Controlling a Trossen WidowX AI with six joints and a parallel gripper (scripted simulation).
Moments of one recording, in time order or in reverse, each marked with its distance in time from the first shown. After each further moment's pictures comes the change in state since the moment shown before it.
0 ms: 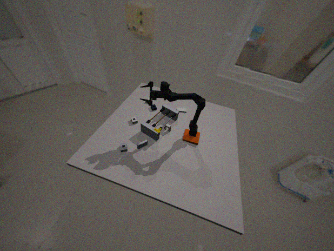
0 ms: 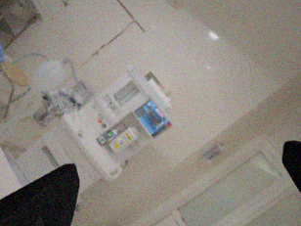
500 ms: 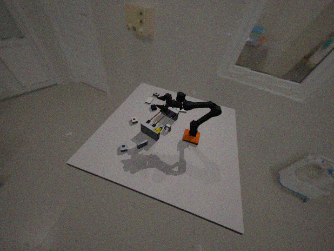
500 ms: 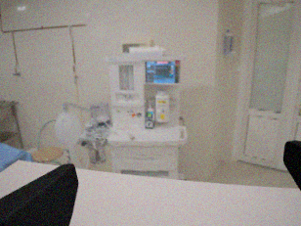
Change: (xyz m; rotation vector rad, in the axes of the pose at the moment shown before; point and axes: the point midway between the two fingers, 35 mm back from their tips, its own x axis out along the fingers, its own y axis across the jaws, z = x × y) arm -0.131 0.061 0.008 0.923 0.165 -0.141
